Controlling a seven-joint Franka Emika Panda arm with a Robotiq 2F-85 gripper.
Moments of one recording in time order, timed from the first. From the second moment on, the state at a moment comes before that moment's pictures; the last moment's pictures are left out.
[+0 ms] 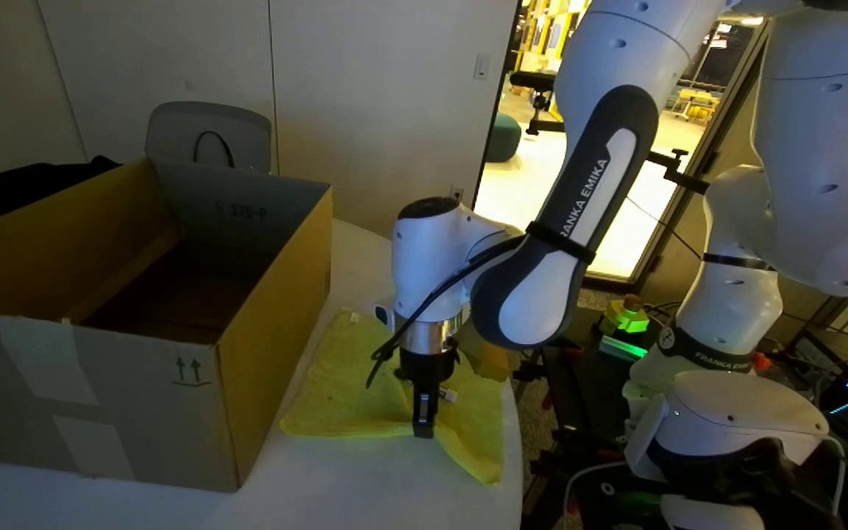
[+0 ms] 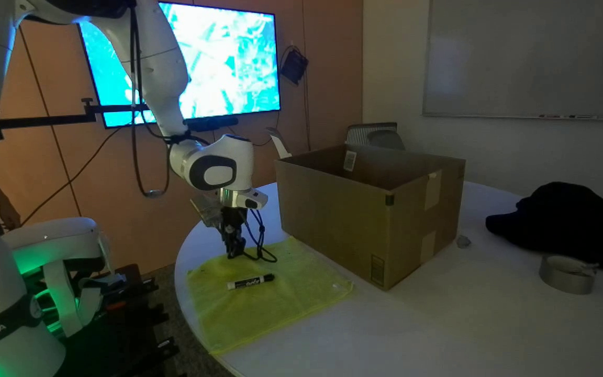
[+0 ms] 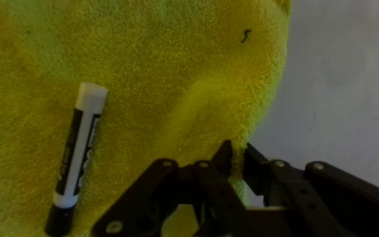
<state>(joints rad) 0.11 0.39 0.20 -2.42 0.13 2.71 0.14</state>
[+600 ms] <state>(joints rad) 0.13 0.15 0.08 -2.60 0.09 2.63 0.33</state>
